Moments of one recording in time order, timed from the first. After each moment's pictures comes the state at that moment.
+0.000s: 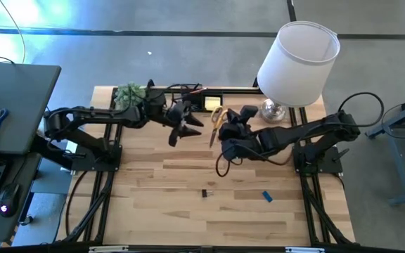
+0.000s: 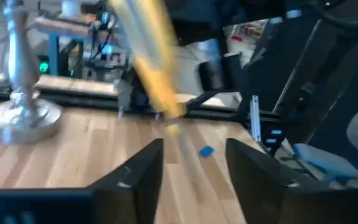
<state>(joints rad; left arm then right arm) 0.47 1.39 0.78 0.44 0.63 -0.14 0.23 1.59 1.44 -0.75 1.24 -0.14</state>
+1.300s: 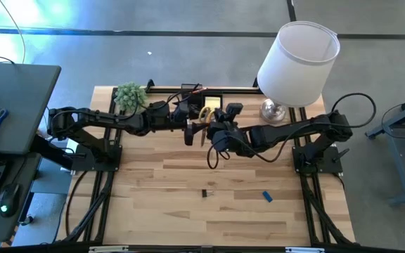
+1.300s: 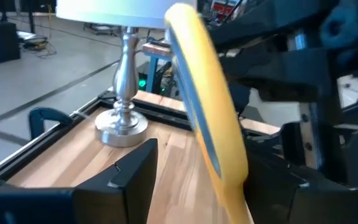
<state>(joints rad) 0.33 1.44 0.78 0.55 0.06 -0.19 0.15 1.67 1.44 -0.46 1.13 -0.40</state>
